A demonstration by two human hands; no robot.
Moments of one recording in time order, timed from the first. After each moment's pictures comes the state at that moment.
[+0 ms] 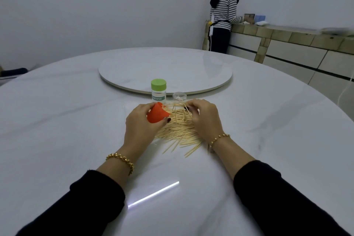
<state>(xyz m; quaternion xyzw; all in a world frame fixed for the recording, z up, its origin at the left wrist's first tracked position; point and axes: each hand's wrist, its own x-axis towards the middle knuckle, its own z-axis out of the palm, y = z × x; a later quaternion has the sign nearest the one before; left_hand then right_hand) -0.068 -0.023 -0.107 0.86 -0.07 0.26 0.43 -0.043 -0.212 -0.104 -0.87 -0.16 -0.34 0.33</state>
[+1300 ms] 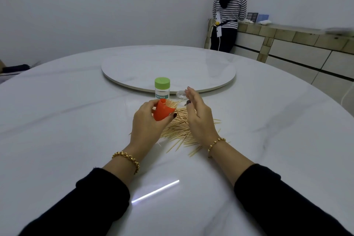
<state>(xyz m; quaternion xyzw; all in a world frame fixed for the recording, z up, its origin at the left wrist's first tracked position) -0.075 -0.031 -0.100 0.84 -0.07 0.25 0.47 -0.067 -0.178 -0.097 -0.79 -0.13 -0.20 0.56</state>
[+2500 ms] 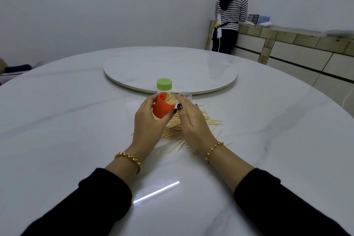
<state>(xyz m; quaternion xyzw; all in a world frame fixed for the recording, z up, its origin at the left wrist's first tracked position) -0.076 -0.033 -0.097 0.79 -0.08 0.29 0.53 -0.076 -0.165 -0.096 -0.85 -0.21 -0.21 0.44</state>
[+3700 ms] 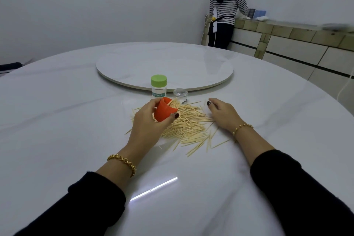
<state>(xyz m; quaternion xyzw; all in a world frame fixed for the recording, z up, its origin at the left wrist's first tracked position) -0.077 -0.035 -0.101 0.83 -0.11 0.21 0.51 -0.022 -0.273 -0.105 -0.94 -0.01 -0.08 0.32</state>
